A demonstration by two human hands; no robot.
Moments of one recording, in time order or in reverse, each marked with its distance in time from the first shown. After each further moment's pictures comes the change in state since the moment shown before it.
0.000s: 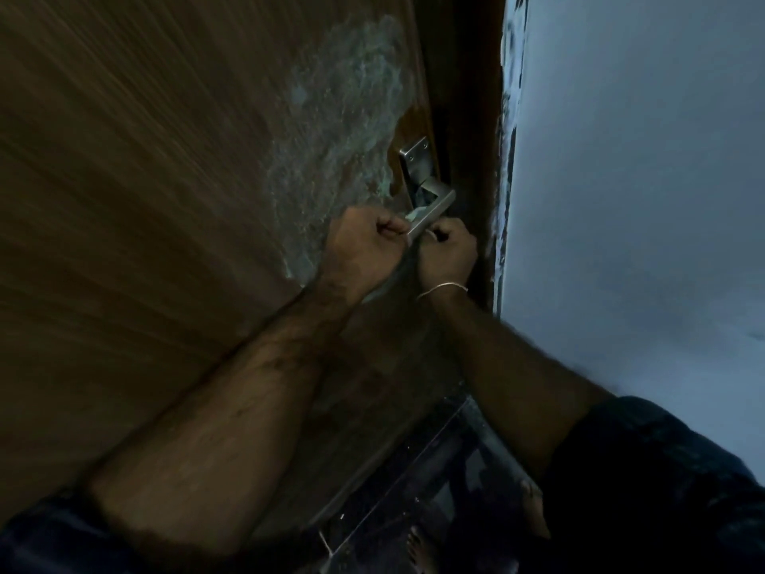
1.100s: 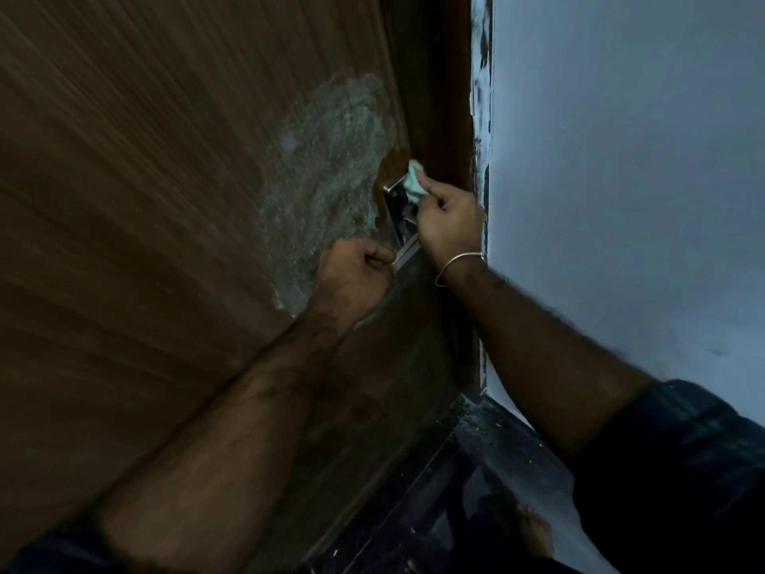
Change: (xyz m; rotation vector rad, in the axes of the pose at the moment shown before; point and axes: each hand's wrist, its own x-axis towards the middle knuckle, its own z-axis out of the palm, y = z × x) left_hand -0.001 0.003 0.000 0.013 -0.012 -0.028; right_hand 0.044 -0.056 -0.028 -0.054 -0.149 -0.206
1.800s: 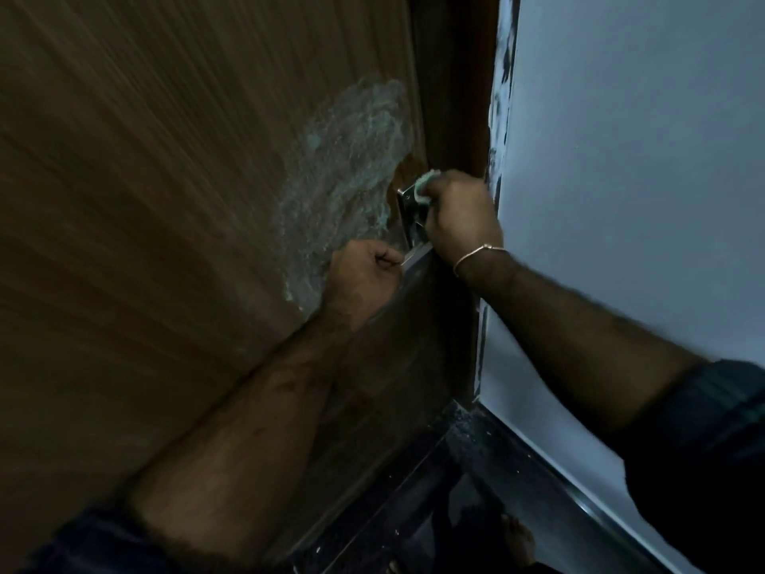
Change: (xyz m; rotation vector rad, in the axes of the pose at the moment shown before) left_hand -0.003 0.000 0.004 -0.012 0.065 -0.007; right_hand 0.009 -0.031 -0.020 -0.665 -0.131 -0.494
